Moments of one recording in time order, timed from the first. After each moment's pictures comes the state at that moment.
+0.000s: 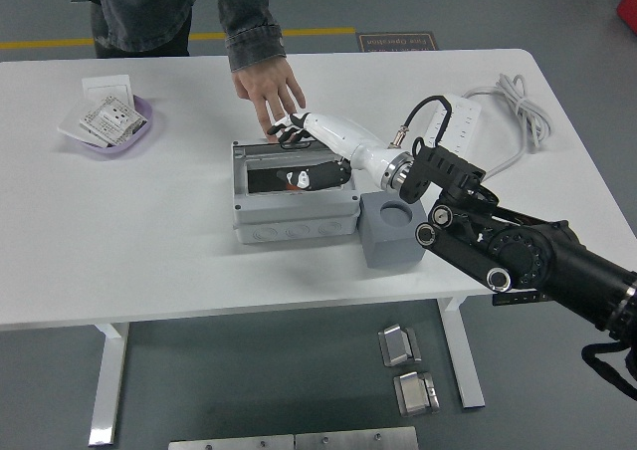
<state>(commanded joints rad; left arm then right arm) 0.04 0.08 -1.75 -0.18 2.00 -0.16 0.40 0.82 -0.20 0.53 1.03 -1.58 -0.13 0.13</state>
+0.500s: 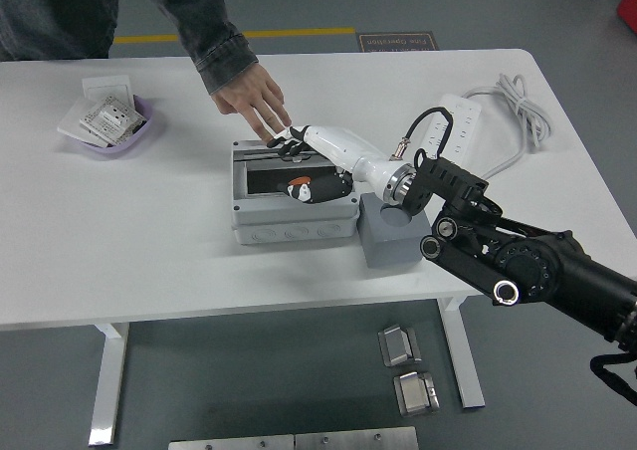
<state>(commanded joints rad) 0.04 0.08 -1.75 -0.18 1.99 -0.16 0.40 0.79 -0.22 0.53 1.08 -1.59 -0.12 0.12</state>
